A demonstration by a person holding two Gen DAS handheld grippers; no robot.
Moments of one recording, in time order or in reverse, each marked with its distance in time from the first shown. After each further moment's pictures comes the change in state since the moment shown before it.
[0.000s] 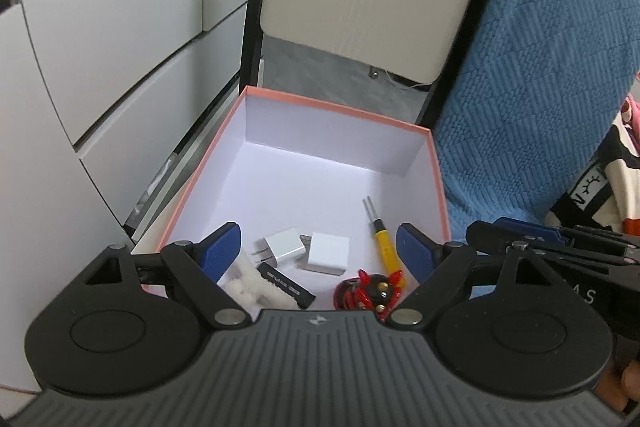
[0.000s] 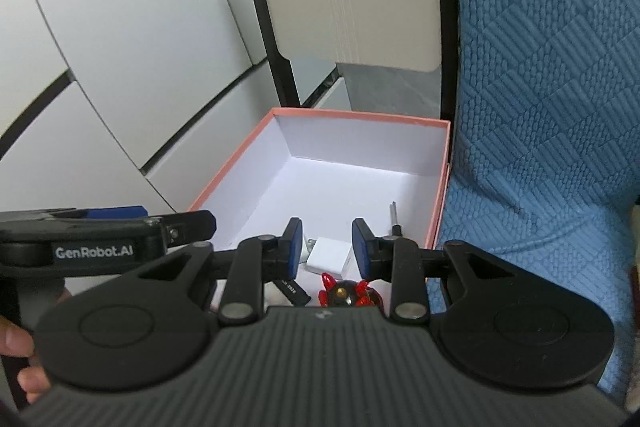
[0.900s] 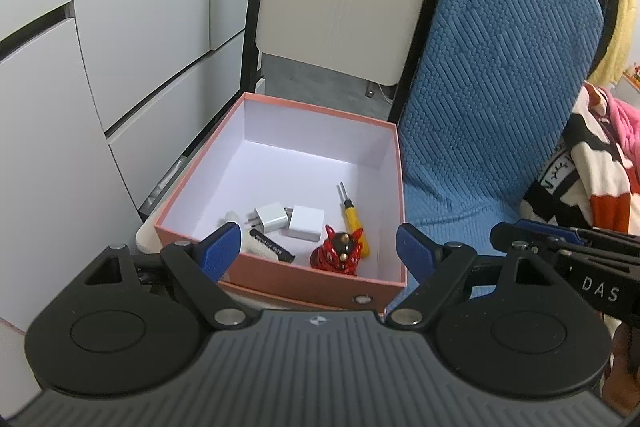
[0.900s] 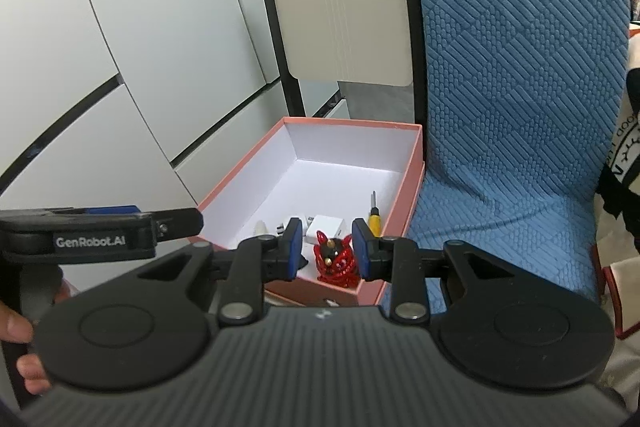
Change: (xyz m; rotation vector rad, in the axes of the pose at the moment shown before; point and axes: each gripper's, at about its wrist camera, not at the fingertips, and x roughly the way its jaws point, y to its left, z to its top) left arm -0.102 -0.041 -0.062 0.021 -0.072 0.028; right arm -0.107 -0.021 -0.060 -0.020 -0.088 0.023
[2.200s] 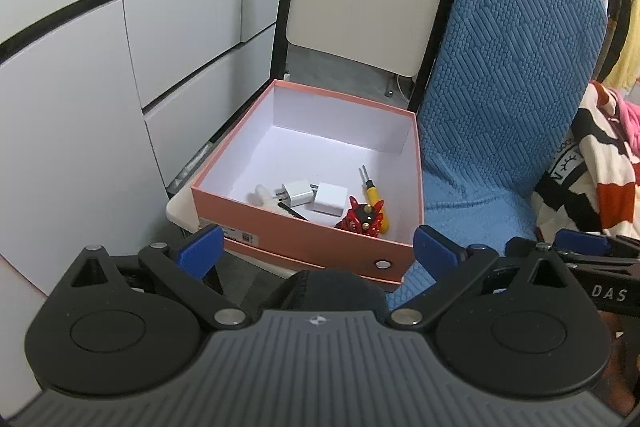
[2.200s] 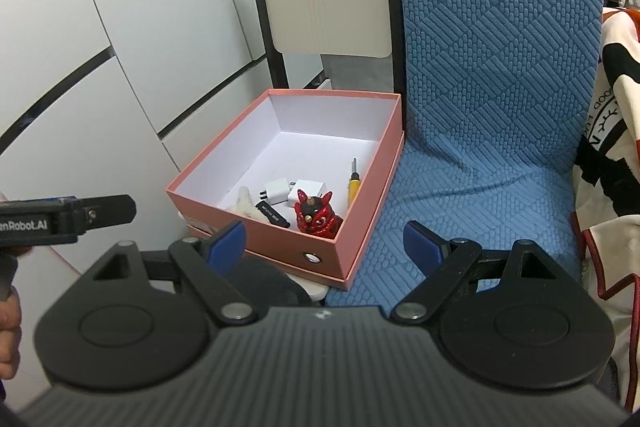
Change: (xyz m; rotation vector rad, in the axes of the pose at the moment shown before) left arm -0.040 0.019 -0.039 -0.043 -0.006 0.047; right arm -0.019 -0.006 -0.029 -0.011 0.042 -0.042
